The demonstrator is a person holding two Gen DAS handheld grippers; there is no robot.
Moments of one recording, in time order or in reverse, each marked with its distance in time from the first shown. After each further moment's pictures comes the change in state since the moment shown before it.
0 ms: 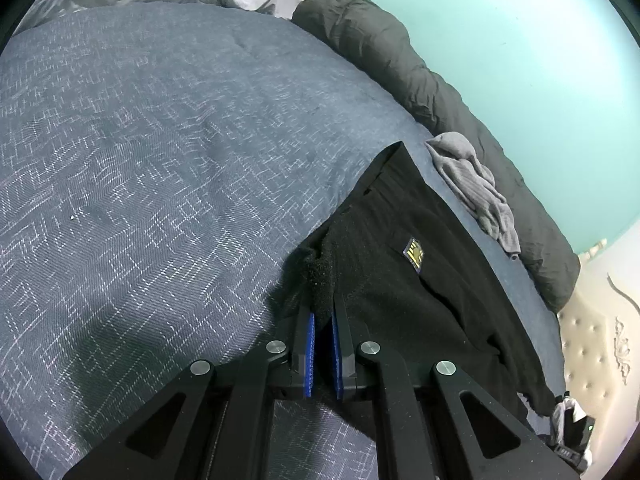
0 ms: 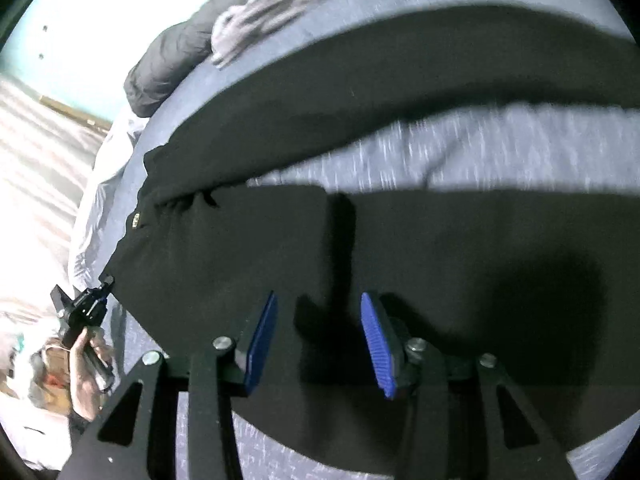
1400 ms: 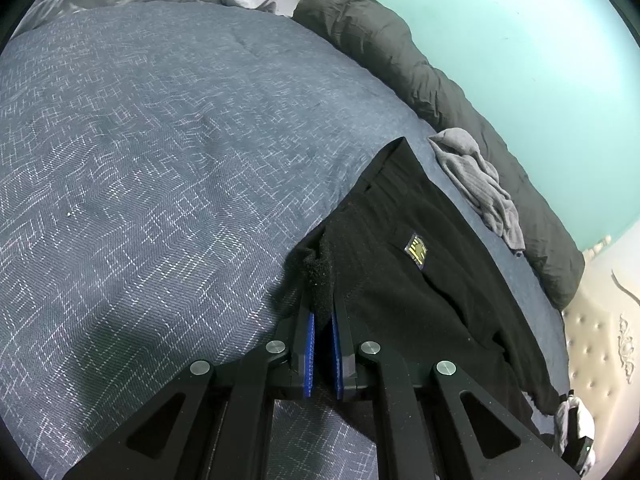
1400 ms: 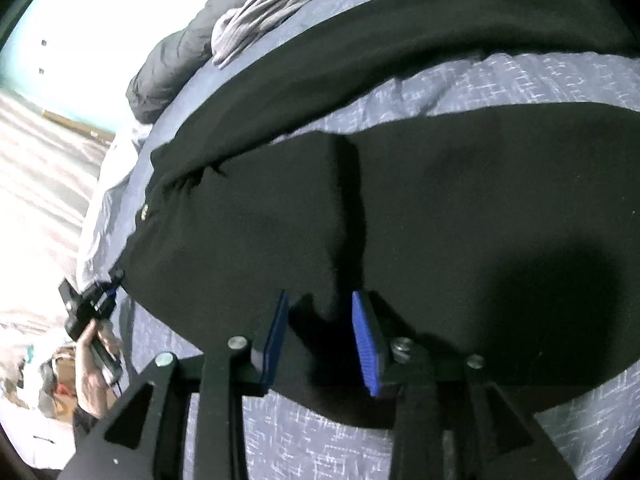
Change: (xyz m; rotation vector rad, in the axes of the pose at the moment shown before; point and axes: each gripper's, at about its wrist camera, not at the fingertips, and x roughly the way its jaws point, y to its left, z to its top) left arm 0.006 -0.002 -0.001 0.010 0.009 0.016; right arm -0.003 0.004 -0.039 0.038 -0.017 0.031
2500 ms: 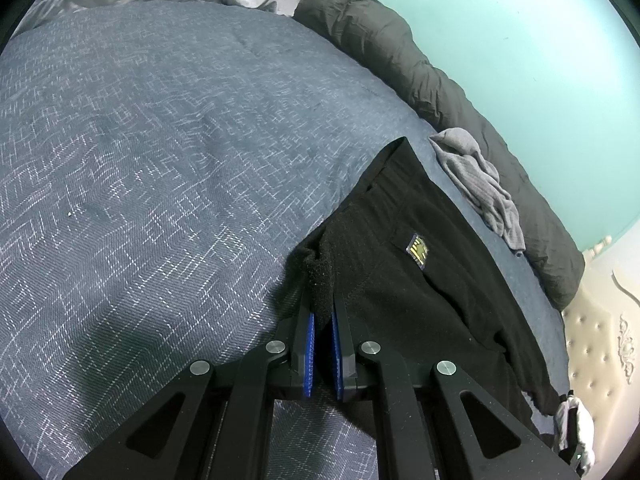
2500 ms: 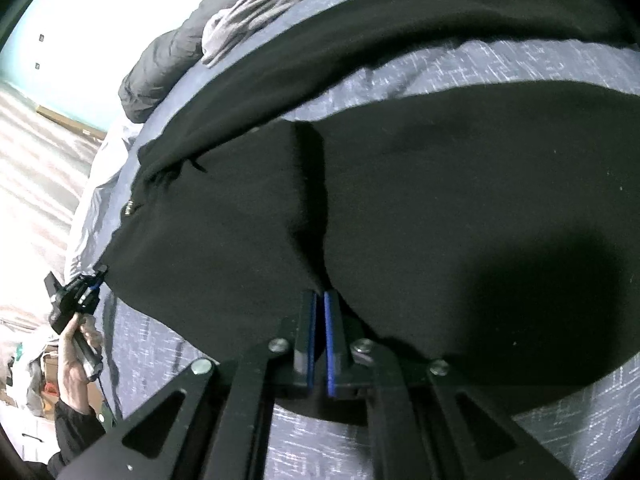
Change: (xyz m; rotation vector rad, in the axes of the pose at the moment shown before) left arm -0.001 0.000 0.000 -0.003 0.002 0.002; right arm -0.001 -0.014 -0.006 0.011 -0.026 -0.016
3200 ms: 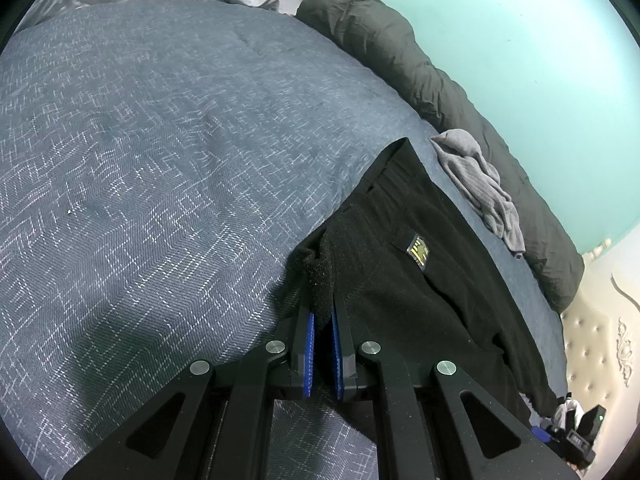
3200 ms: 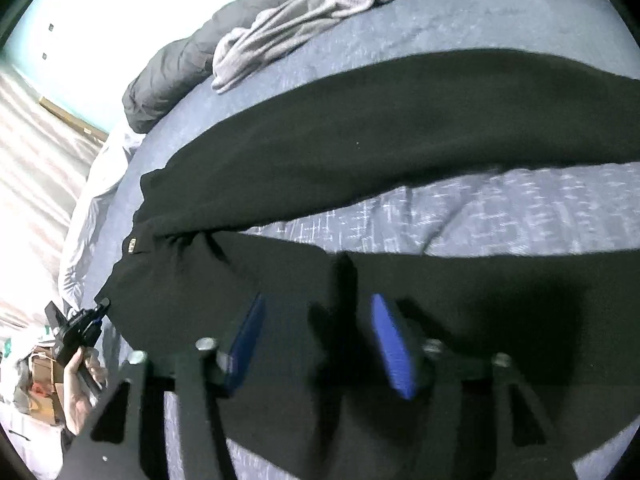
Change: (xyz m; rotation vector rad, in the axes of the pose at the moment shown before) left arm 0.000 0.002 0.001 -0.014 0.002 -0.002; right arm 0.004 0.029 0.081 -0.081 -0.036 -0.052
